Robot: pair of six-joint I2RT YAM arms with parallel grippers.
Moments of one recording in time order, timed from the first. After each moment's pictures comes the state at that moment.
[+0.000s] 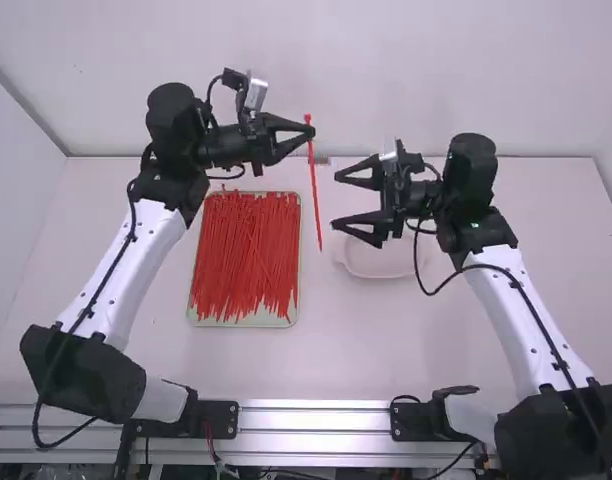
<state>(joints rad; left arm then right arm) -0.16 1.53 1.47 0.07 1.09 -0.36 0.19 1.34 1.15 -0.10 -1.38 -0.15</state>
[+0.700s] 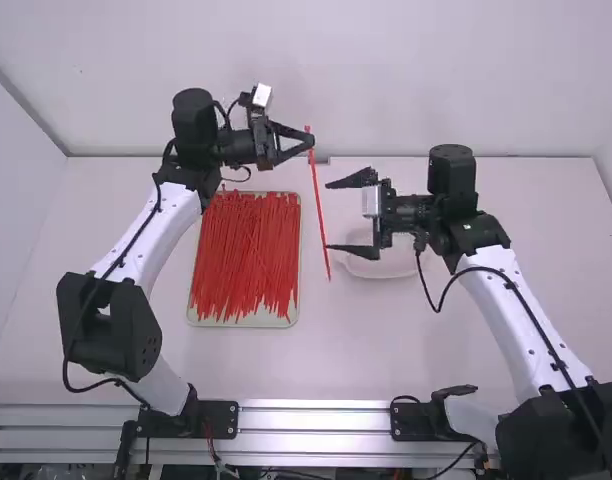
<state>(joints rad) -0.13 1.70 1.47 0.17 1.22 -1.05 0.22 1.34 1.15 -0.32 -1.29 -1.02</state>
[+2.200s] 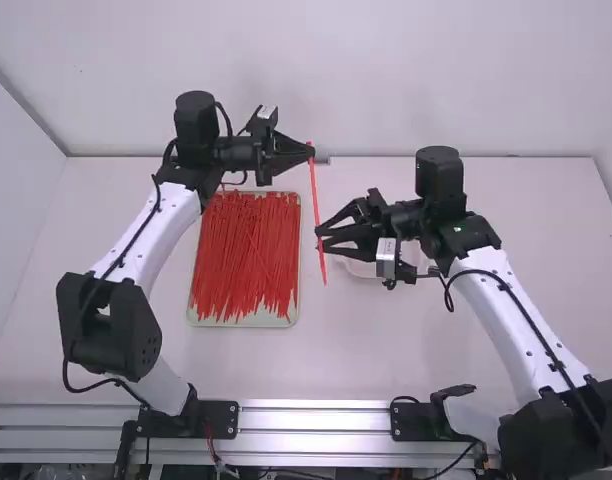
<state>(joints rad) -0.13 1.70 1.47 0.06 1.30 -1.43 0.30 1.34 1.15 -0.32 -1.56 -1.71</state>
